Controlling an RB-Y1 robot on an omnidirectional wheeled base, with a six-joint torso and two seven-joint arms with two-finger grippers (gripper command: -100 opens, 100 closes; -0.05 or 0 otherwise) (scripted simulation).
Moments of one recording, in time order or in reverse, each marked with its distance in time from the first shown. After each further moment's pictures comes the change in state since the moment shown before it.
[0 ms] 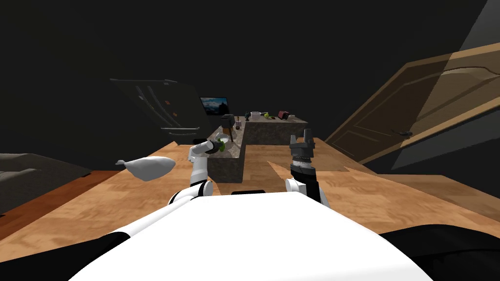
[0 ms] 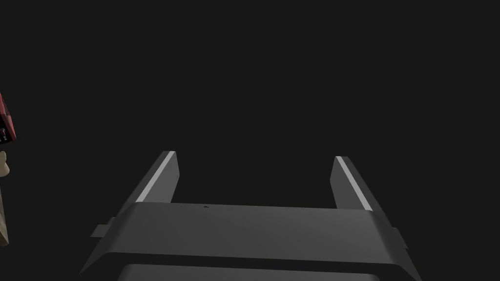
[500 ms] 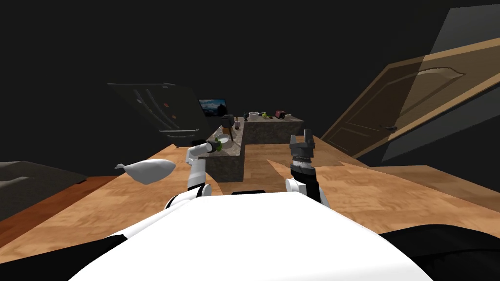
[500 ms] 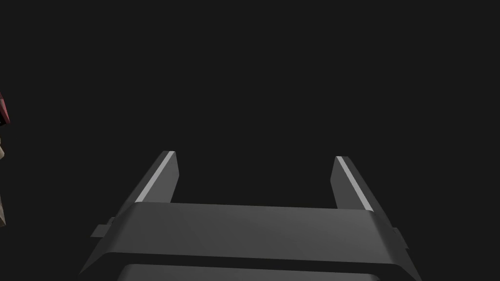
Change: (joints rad) left arm 0.055 0.013 -0.024 -0.058 -0.043 -0.080 -0.036; right arm 0.000 0.000 0.000 0.000 0.000 0.000 0.000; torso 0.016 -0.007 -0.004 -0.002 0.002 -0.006
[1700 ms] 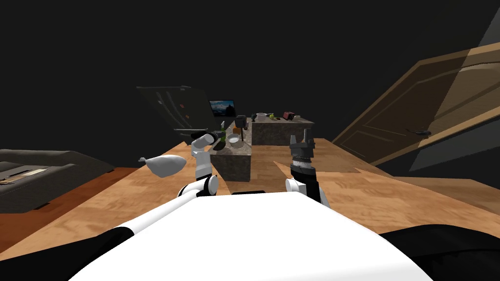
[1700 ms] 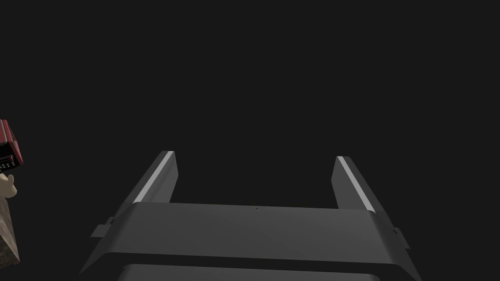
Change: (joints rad) left arm -0.157 -0.082 0.057 -0.030 0.183 -0.022 0.044; right arm 0.000 0.000 0.000 0.000 0.000 0.000 0.000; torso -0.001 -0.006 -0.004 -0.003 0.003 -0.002
